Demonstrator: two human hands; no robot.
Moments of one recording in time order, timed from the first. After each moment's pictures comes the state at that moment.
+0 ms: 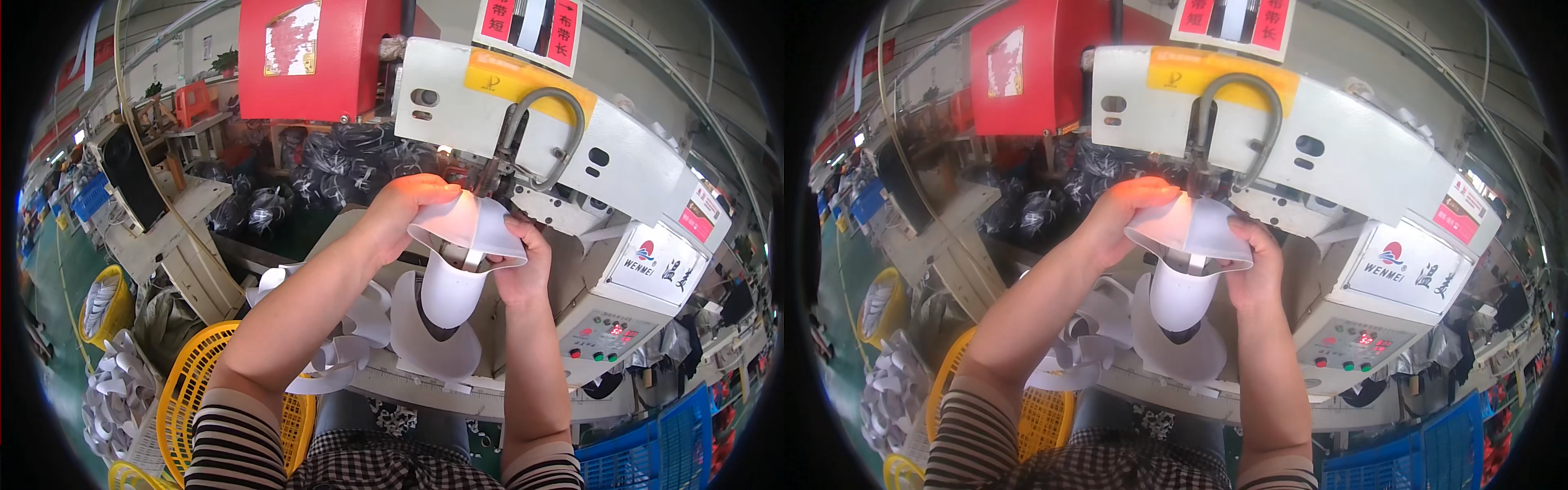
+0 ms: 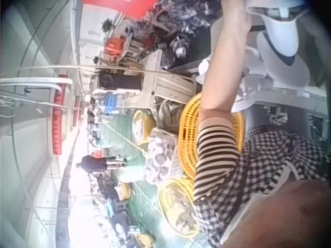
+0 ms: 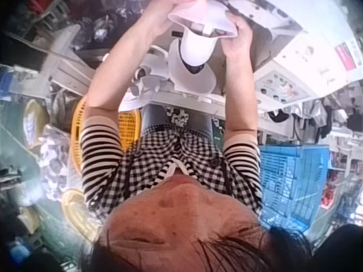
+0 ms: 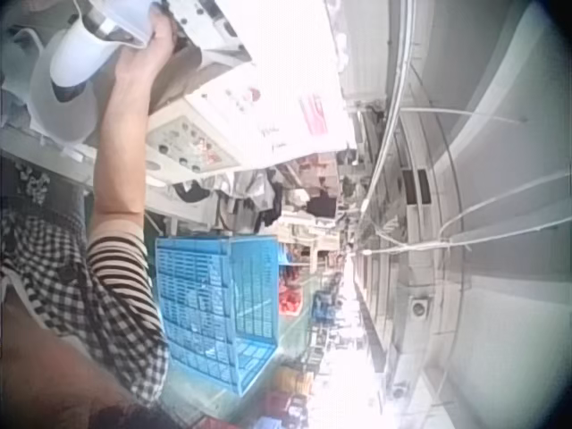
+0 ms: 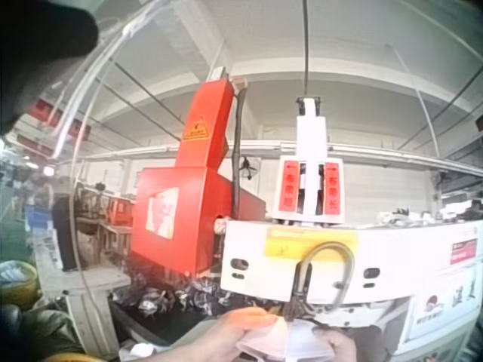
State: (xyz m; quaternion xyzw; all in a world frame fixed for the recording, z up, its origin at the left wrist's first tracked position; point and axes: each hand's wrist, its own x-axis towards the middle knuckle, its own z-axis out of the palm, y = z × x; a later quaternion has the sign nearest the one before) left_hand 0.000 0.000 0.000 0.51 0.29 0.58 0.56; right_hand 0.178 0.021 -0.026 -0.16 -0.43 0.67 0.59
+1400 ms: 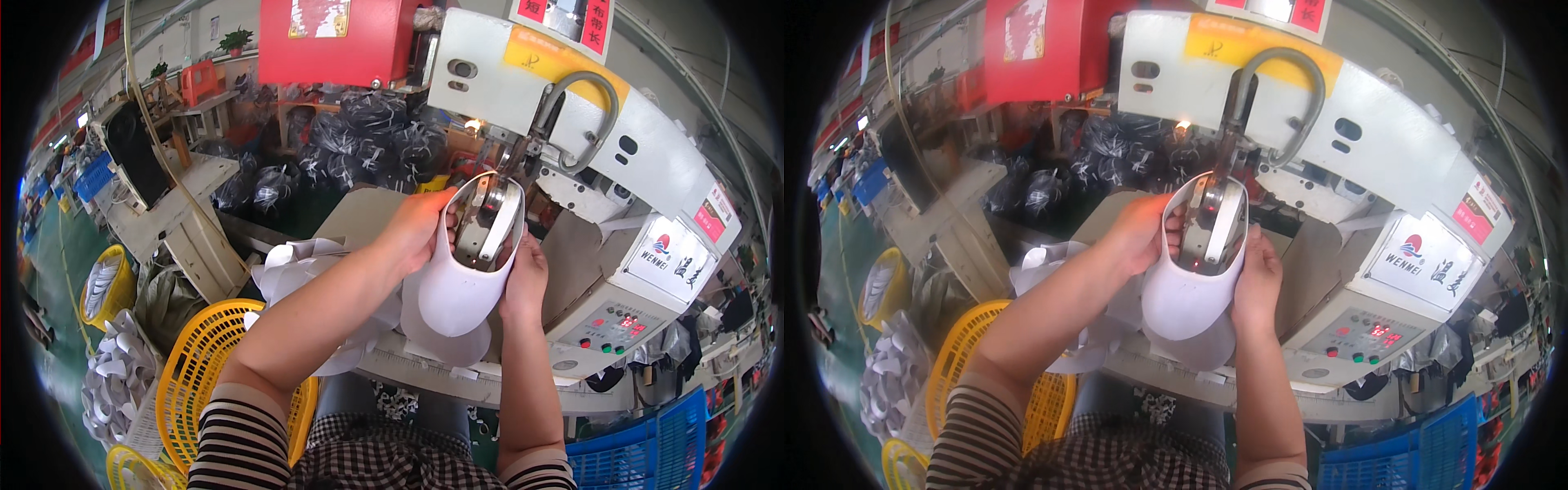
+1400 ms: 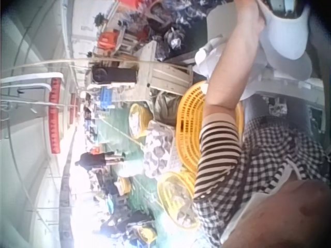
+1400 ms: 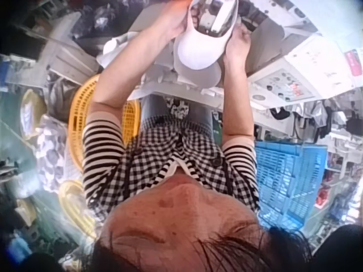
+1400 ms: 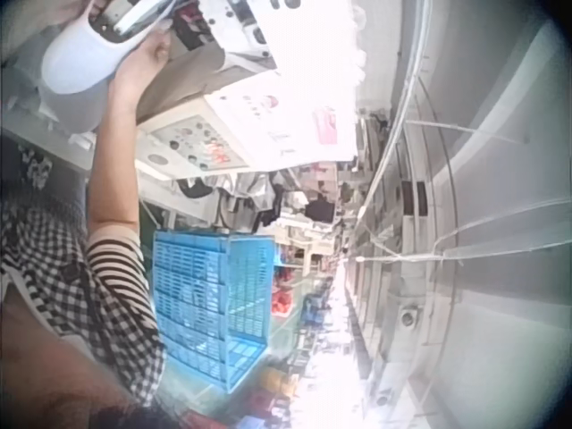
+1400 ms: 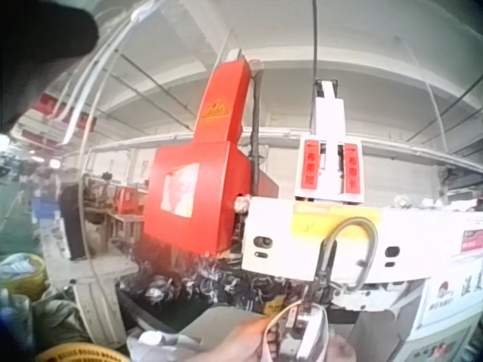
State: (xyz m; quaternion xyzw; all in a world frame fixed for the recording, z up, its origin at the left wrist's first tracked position) left_hand 0.010 0.001 -0.046 0.35 0.29 0.58 0.68; right_hand 0.170 0.008 -0.079 -0.28 -0.44 0.53 0.67
